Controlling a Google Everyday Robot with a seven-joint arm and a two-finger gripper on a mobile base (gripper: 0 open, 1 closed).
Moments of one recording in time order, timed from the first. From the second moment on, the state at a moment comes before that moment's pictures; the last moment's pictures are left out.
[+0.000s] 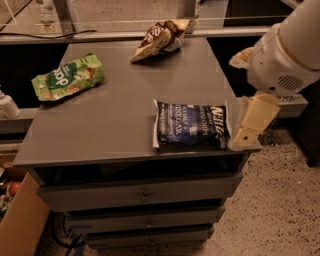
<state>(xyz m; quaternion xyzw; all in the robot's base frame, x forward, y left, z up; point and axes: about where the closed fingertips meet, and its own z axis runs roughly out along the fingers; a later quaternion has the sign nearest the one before) 0.457 -0.147 0.957 -0.64 0.74 0.01 0.23</state>
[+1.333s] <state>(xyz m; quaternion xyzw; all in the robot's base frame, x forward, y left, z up) 0.516 -0.109 0.848 -0.65 0.72 0.03 0.22</state>
